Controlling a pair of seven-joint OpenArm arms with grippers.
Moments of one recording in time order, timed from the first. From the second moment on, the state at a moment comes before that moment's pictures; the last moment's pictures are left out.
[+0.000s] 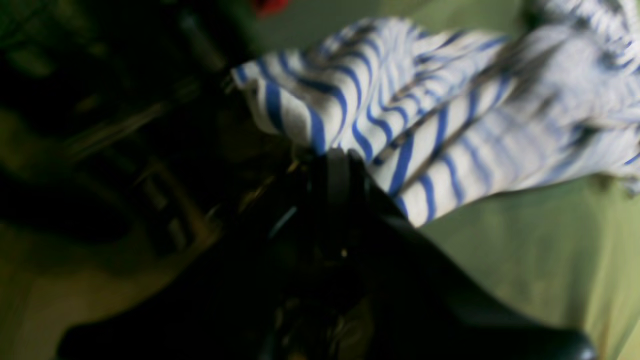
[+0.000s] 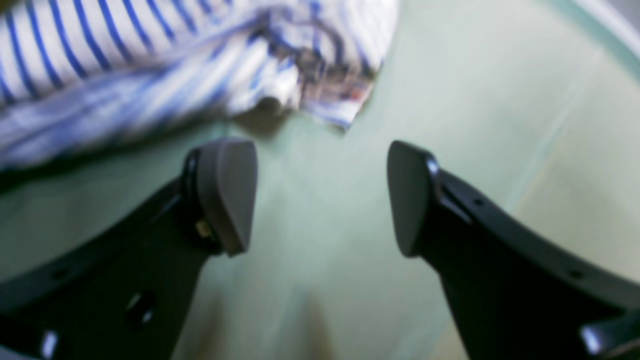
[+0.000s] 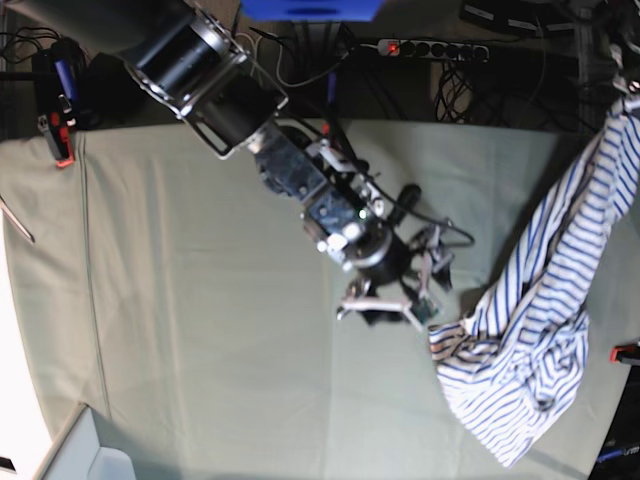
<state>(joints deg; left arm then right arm) 31.8 -4.3 -52.6 98.3 -44.1 0.2 35.0 16.9 -8.3 -41.5 59.2 0.1 0.2 -13.9</state>
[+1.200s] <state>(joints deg) 25.4 -0.7 -62.8 106.9 -43.4 -13.3 63.4 -7.2 6.1 -30.9 87.4 0.0 0.1 -10.0</state>
